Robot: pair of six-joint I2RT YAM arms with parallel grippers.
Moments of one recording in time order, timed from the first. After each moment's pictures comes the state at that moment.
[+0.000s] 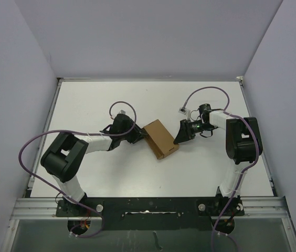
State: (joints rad) left arm -0.57 1.74 0.82 0.24 0.12 -1.22; right arm 0.12 1.93 1.16 -0.65 -1.03 -0.41
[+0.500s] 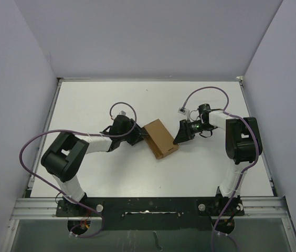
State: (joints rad) left arm -0.57 1.75 0.81 0.26 0.13 -1.20; right arm 0.13 1.93 1.16 -0.65 -1.03 -0.41
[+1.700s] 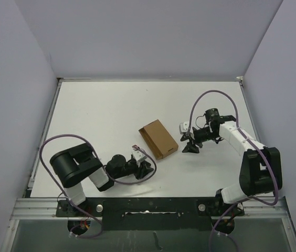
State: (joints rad) left arm -0.92 1.71 0.22 1.23 0.23 -0.20; right arm 0.15 1.48 0.97 -0.87 -0.94 -1.42
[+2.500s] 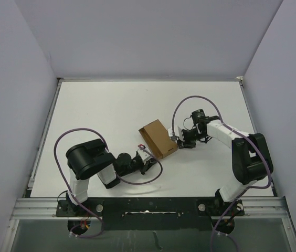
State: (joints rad) left arm -0.94 1.94 0.32 1.41 0.16 -0.04; right arm 0.27 1.64 0.97 -0.68 -0.66 -1.36
